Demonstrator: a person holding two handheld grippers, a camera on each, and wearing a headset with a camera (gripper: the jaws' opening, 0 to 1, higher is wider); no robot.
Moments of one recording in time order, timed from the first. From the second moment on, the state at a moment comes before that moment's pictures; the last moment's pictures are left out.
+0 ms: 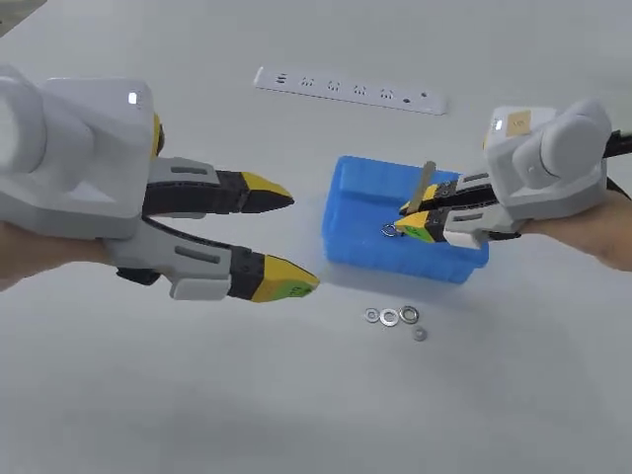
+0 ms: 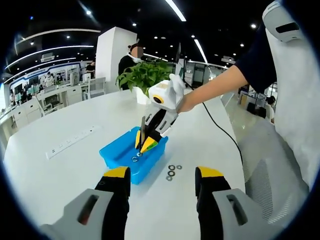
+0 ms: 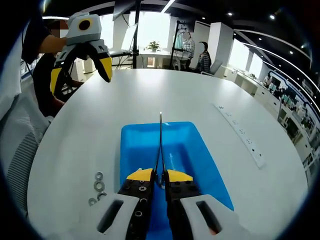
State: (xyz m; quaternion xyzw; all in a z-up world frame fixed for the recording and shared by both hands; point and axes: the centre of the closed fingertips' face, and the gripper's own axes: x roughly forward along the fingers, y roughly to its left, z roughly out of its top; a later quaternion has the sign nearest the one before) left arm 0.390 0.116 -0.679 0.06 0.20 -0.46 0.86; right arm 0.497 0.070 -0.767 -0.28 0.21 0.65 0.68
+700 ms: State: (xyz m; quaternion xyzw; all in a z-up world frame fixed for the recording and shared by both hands) left arm 0.387 0.121 -0.675 0.06 0.20 -0.45 0.87; right arm 0.496 0.066 -0.775 -0.30 0.21 0.64 0.67
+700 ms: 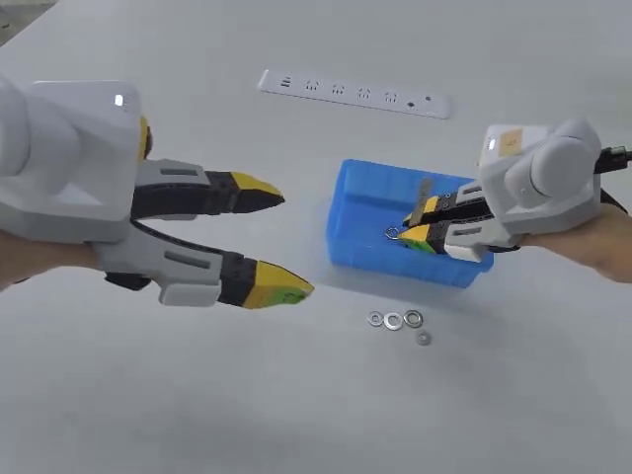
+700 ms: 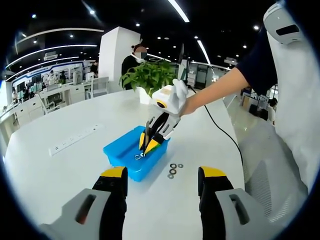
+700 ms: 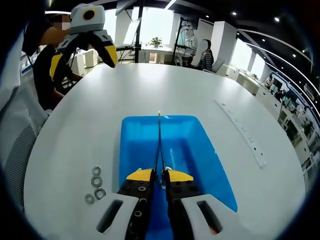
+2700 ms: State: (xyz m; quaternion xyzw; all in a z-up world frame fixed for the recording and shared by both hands) left arm 0.483 0.037 -0.666 0.11 0.16 -0.54 0.82; right arm 0.486 0.068 -0.743 -0.31 0.18 0.67 0.65
